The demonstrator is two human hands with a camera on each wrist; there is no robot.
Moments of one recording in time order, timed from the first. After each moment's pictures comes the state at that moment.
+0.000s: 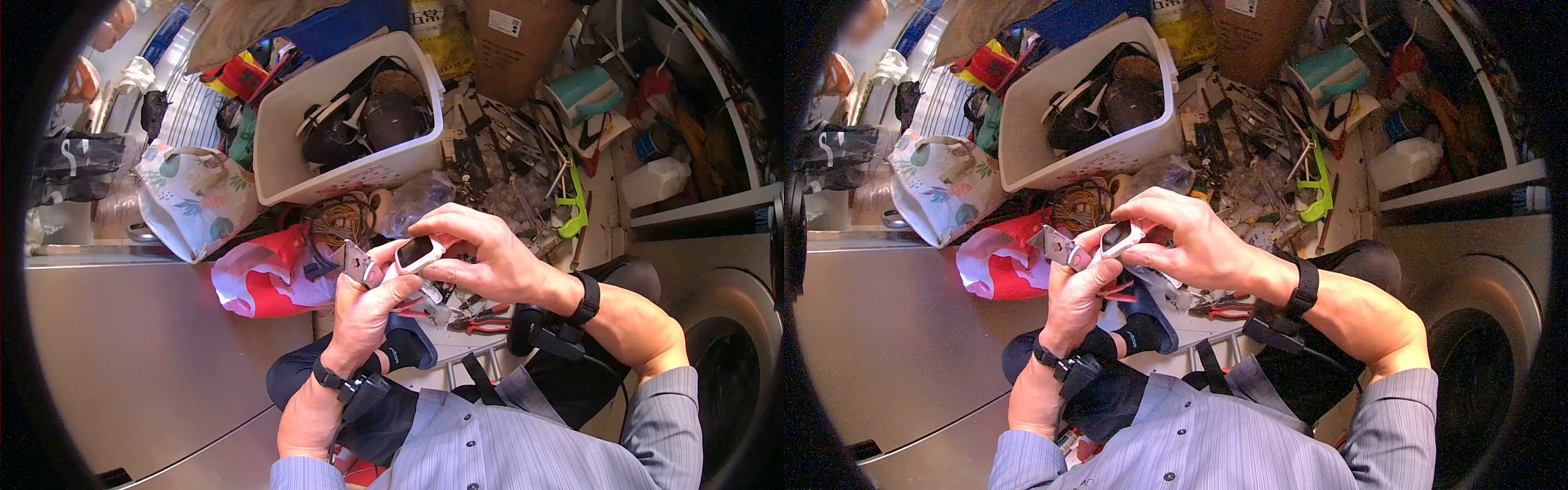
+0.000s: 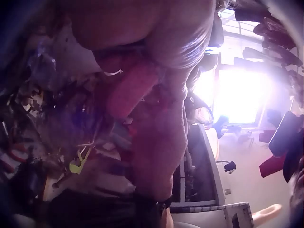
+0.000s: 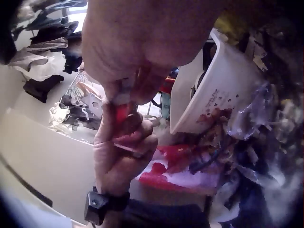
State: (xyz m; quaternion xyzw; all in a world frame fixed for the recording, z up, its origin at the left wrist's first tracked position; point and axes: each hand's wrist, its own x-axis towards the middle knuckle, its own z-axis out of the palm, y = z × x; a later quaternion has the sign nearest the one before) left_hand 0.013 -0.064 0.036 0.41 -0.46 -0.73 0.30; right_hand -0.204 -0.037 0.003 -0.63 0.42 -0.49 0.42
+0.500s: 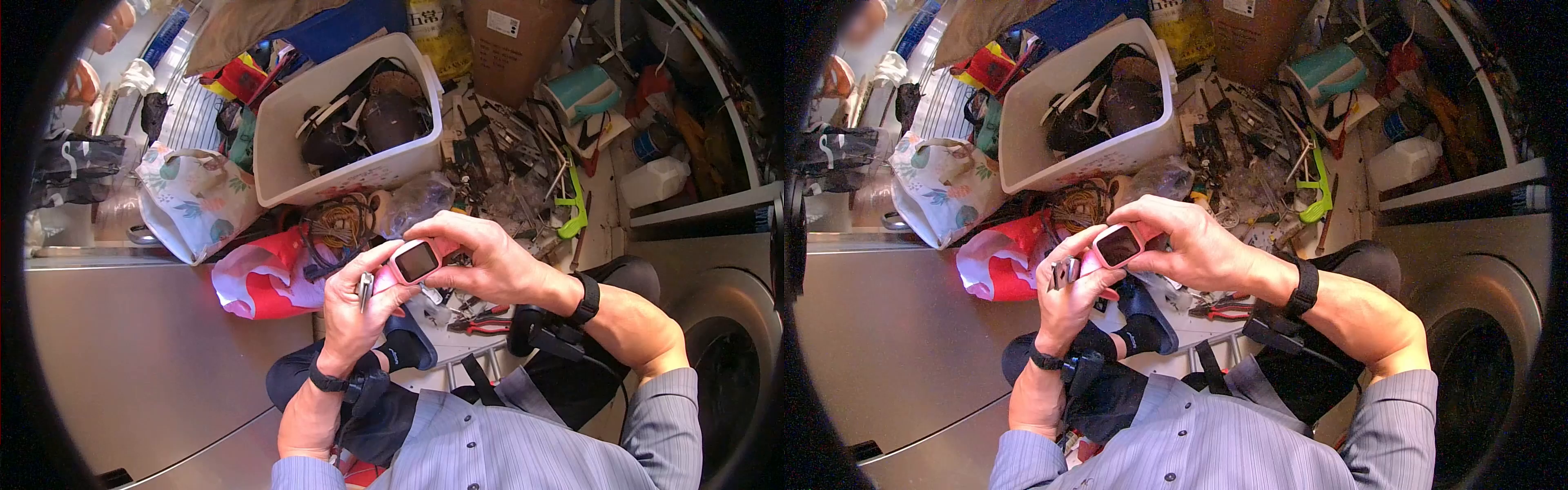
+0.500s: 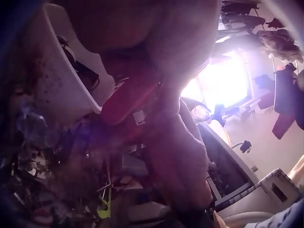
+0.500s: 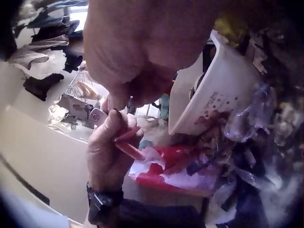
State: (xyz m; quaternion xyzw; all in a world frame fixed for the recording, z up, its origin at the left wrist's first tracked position) left_hand 0.016 -0.067 0.043 0.46 -0.60 -0.60 0.27; right_hand -0.208 -0.036 0.003 -0.65 0.42 -0.46 0.44
